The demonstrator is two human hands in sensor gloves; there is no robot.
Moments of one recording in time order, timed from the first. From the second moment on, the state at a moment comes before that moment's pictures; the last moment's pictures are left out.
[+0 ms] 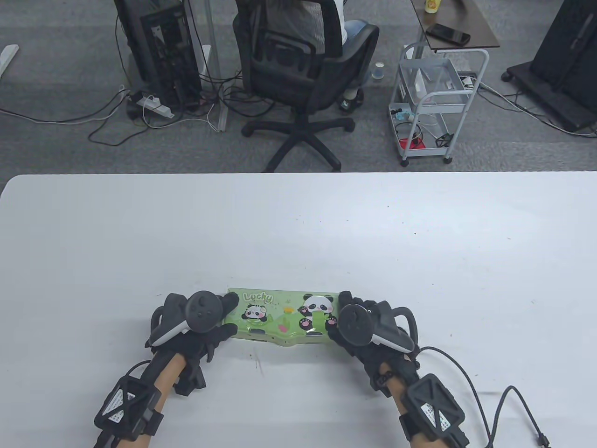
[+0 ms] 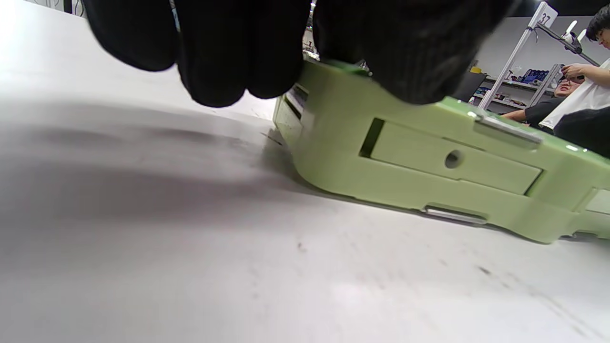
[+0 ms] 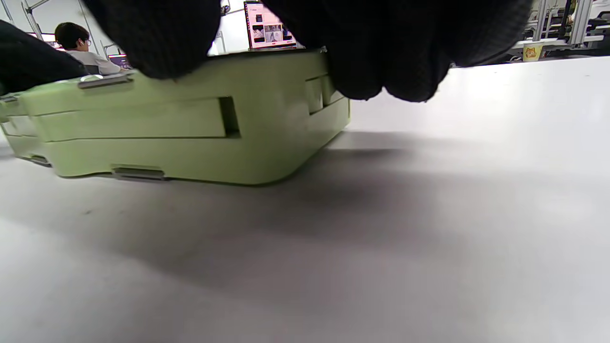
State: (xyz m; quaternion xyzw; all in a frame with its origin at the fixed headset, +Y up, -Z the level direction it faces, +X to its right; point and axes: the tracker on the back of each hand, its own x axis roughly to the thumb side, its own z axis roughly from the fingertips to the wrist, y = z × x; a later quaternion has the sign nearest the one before) left_hand -0.219 -0.729 -0.329 -0.11 -0.15 0.12 0.98; right_hand 0.109 -0.723 -0.322 0.20 0.05 0.98 0.07
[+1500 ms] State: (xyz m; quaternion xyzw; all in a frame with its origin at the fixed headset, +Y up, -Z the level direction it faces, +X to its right) left_hand -0.274 -0.717 -0.324 -0.09 -0.06 -0.02 0.99; right_hand 0.160 -0.704 -0.326 0.11 0.03 0.99 0.03
